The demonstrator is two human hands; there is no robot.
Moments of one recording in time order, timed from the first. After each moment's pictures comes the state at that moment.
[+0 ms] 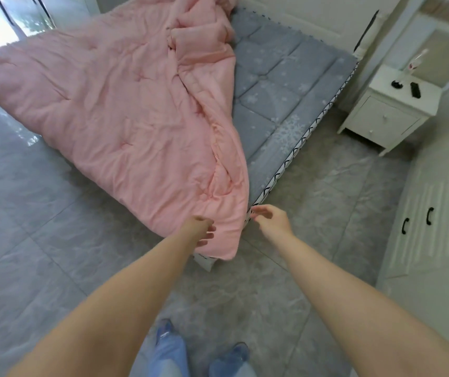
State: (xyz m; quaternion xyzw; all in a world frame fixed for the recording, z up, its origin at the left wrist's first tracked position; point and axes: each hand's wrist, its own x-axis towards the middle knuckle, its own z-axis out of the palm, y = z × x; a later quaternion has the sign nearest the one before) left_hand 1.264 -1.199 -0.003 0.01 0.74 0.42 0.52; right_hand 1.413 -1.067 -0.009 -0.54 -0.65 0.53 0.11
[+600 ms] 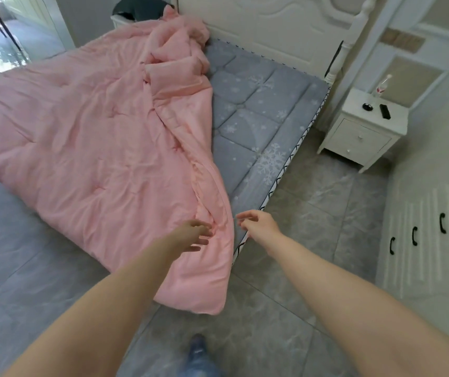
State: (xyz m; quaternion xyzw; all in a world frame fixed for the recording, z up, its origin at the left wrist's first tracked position) left_hand 1.185 -1.081 0.026 0.16 0.72 0.38 0.55; right_hand 1.344 -0.956 0.028 -0.53 -0.65 0.54 0.09
